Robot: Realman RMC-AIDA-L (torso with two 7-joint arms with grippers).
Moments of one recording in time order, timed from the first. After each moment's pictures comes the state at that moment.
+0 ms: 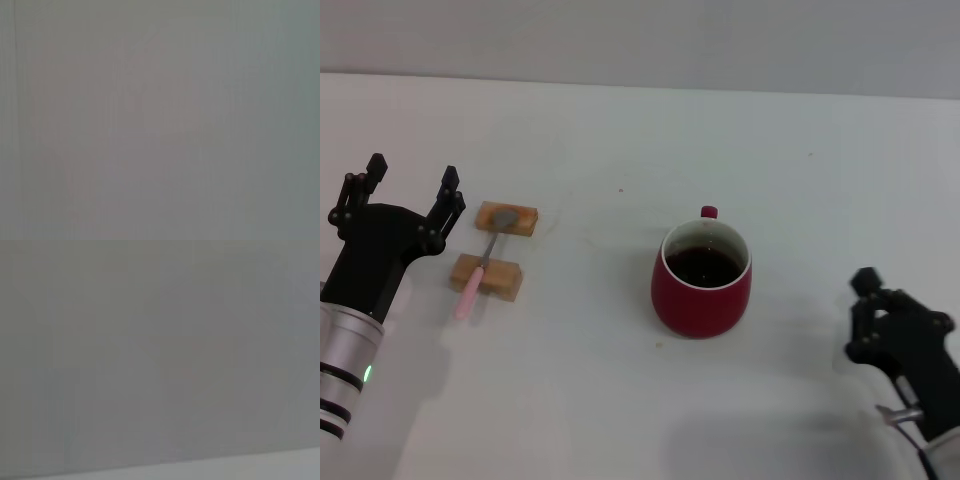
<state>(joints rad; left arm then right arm) -0.25 -2.07 -0.70 -0.40 2.24 1.21 0.09 0.22 2.09 -0.05 0.45 -1.64 -1.39 0.05</state>
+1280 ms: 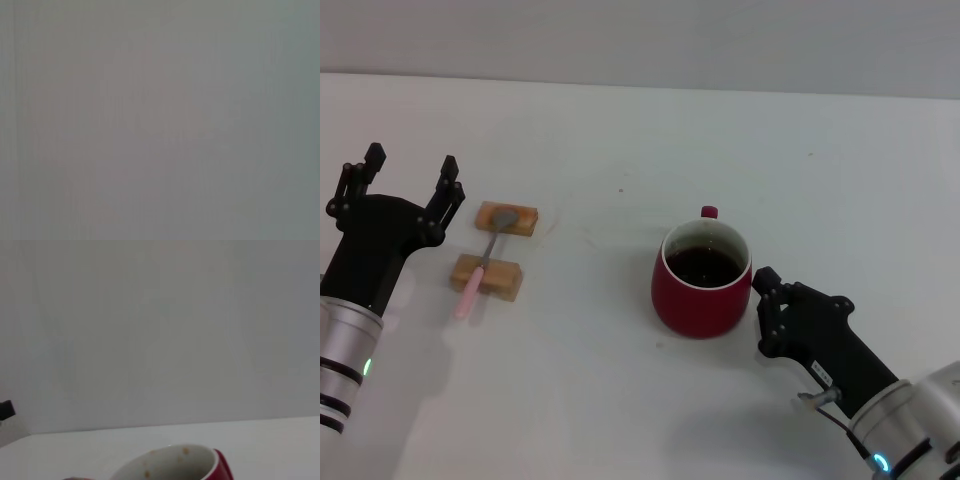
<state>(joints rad) -0.26 -2.07 -0.71 -0.40 2.24 1.23 0.09 0.35 2.09 -0.05 0.49 -1.73 -1.20 0.10</state>
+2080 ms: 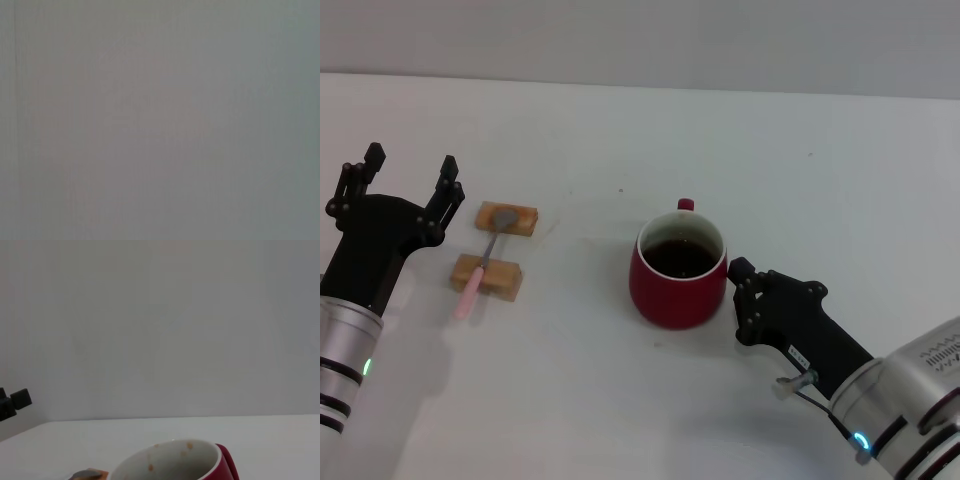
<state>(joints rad) -0.26 -2.07 -0.71 -0.39 2.24 1.23 0.09 0.41 2.09 -0.04 0.48 -1.75 -1.14 0.11</state>
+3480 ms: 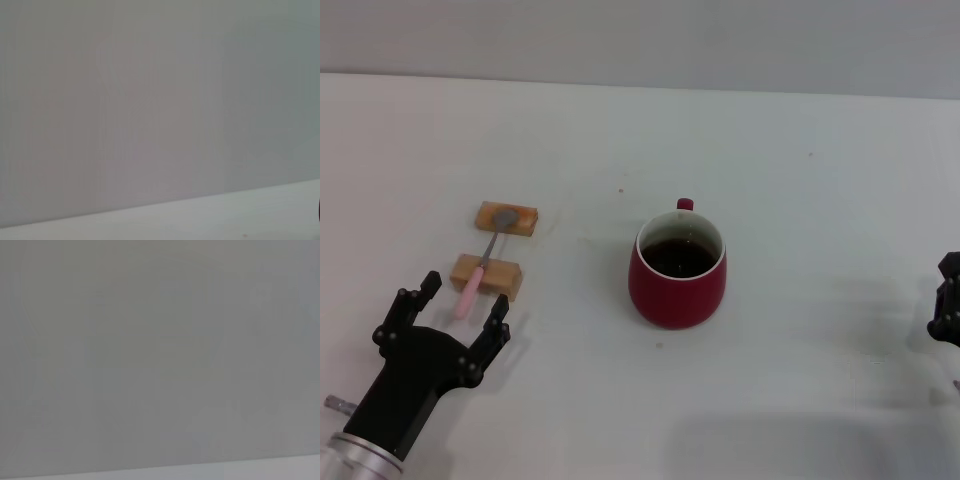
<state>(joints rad) -0.09 -2.07 -0.42 -0.38 2.25 1.30 0.09 0.18 2.08 0.17 0.31 -1.74 -1.36 0.11</state>
